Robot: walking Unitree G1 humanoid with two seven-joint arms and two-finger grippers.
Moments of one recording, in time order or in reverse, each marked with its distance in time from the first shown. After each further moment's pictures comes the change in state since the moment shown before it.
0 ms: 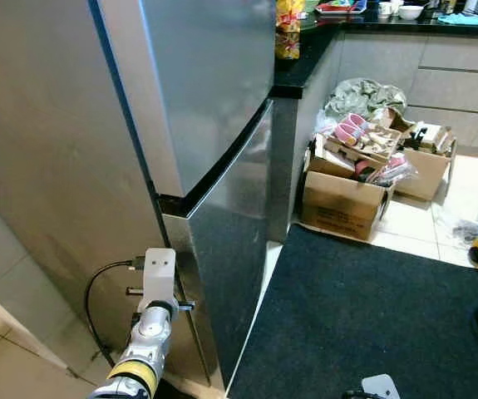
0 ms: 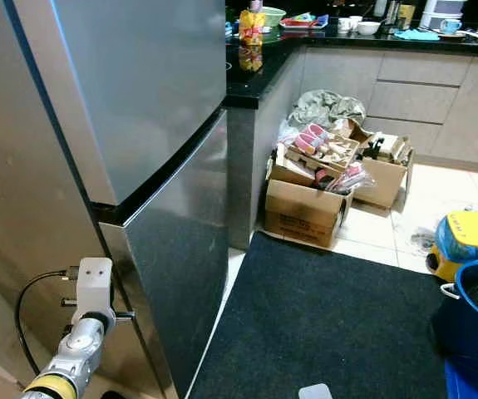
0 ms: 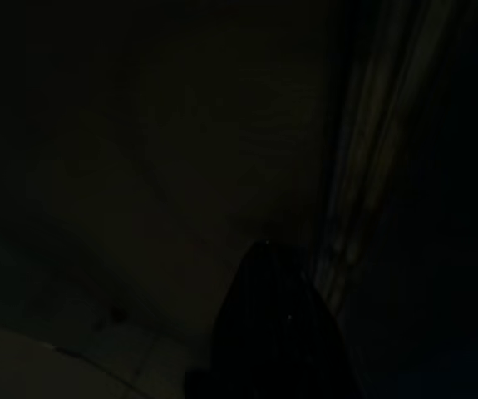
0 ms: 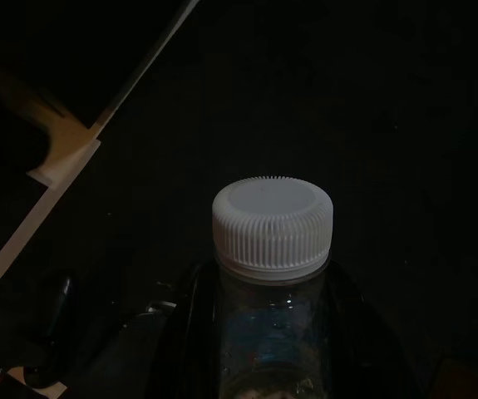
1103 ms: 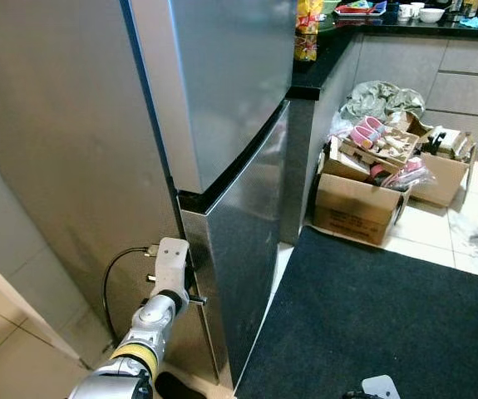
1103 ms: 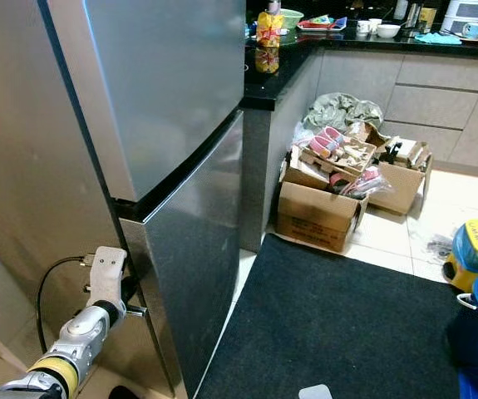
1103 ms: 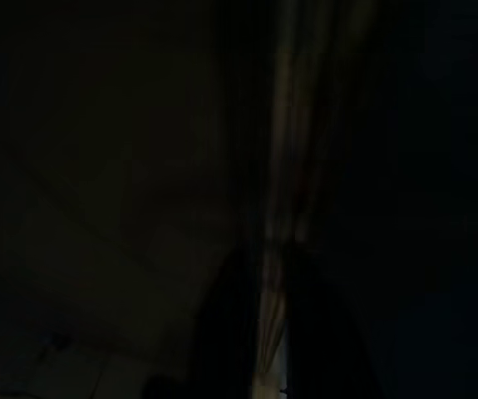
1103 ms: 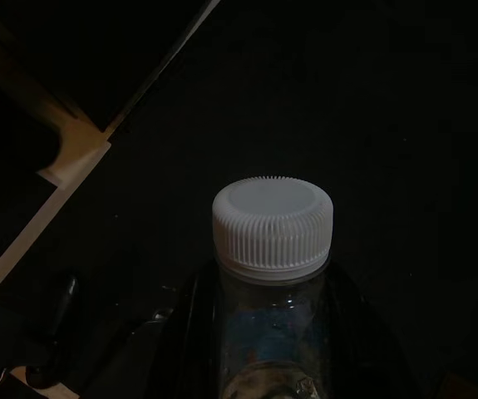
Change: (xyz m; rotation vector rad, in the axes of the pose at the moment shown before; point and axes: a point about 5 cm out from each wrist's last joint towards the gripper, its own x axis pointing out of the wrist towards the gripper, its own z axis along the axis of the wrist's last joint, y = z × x) left arm 0.006 -0.015 0.013 0.019 0.013 -0.291; right arm 0.000 0.000 -0.001 -0.001 0.000 -0.003
